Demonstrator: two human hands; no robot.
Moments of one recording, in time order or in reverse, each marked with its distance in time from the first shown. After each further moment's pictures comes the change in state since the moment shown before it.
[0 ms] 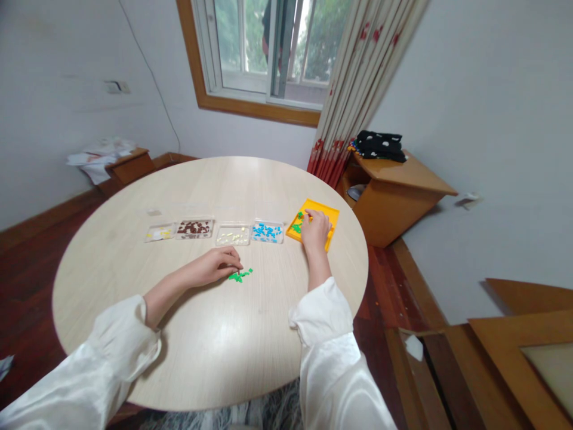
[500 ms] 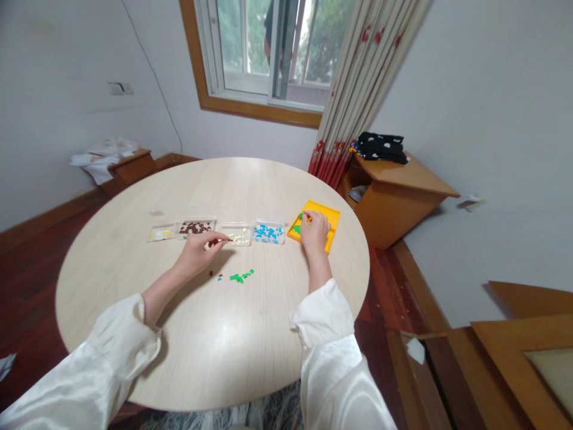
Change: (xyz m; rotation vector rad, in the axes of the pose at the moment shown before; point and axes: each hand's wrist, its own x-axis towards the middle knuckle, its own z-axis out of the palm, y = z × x) left_hand 0.001 -0.004 -0.013 0.032 0.582 -0.220; right_hand -0.001 -0.004 -0.001 0.047 -0.026 -0.055
